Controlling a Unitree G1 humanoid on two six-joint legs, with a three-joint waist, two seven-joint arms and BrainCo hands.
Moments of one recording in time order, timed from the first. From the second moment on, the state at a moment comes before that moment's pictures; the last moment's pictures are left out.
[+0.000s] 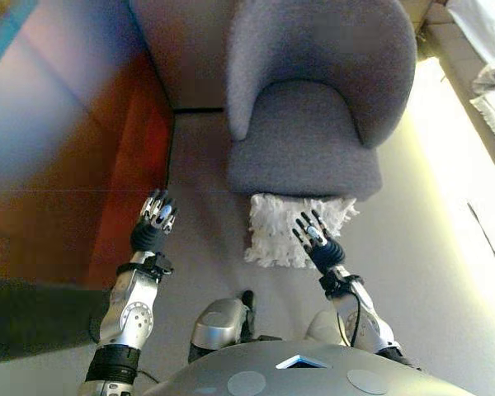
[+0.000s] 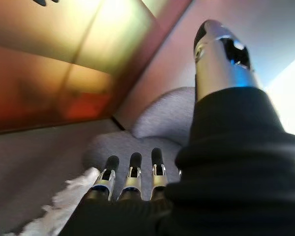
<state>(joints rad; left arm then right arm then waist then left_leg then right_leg) 0.21 0.31 -0.02 0.14 -0.83 -0.11 -0.06 0.21 -0.19 0.27 0.22 0.93 -0.08 0.16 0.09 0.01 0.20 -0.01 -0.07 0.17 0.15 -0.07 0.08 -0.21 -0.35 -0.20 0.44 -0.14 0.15</state>
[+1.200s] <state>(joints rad) 0.25 0.25 -0.06 0.13 -0.85 -0.12 -0.10 0.19 -0.29 0.25 0.27 0.93 -0.06 0.19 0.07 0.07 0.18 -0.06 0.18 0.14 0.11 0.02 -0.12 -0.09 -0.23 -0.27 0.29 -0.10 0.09</state>
